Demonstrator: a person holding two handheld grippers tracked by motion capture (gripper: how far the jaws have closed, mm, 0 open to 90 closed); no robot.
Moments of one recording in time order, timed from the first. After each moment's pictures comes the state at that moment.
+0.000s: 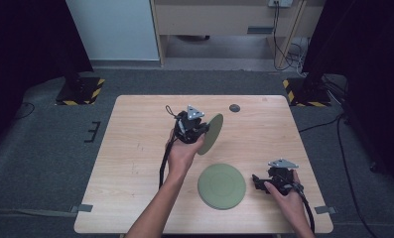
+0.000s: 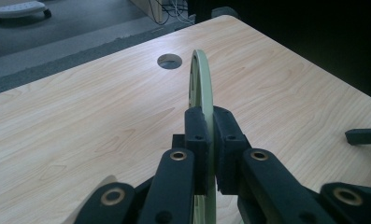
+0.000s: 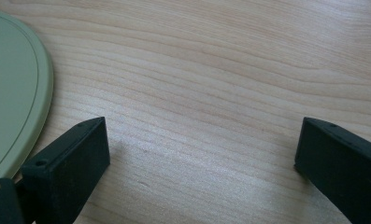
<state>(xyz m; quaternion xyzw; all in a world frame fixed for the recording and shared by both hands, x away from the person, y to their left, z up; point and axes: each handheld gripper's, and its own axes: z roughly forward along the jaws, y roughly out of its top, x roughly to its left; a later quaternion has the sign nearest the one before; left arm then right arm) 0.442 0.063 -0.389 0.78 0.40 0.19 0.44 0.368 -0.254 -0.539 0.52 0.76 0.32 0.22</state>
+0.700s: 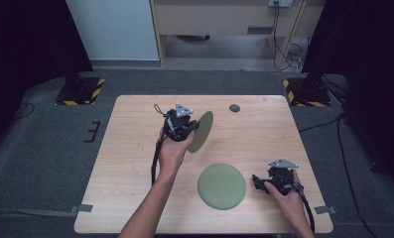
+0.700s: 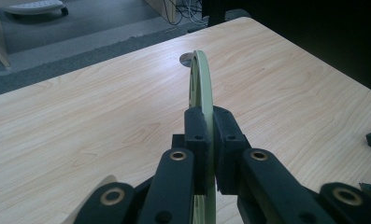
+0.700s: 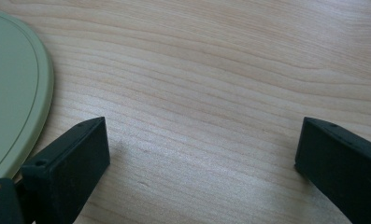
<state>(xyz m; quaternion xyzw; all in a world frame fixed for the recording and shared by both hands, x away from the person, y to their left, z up) 0.445 0.089 -0.387 0.77 0.42 0.20 0.43 0.368 -0.254 -0.539 0.52 0.76 0.32 0.22</state>
